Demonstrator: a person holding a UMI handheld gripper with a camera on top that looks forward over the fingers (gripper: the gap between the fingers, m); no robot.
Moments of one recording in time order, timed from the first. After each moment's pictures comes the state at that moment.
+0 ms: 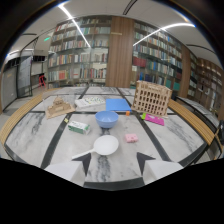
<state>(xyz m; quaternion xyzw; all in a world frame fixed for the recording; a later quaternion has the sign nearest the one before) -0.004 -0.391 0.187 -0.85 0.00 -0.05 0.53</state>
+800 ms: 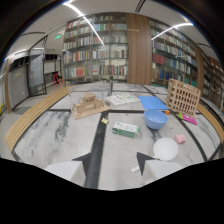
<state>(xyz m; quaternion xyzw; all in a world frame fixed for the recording) -0.233 -0.323 0.140 -0.86 -0.04 0.02 0.51</state>
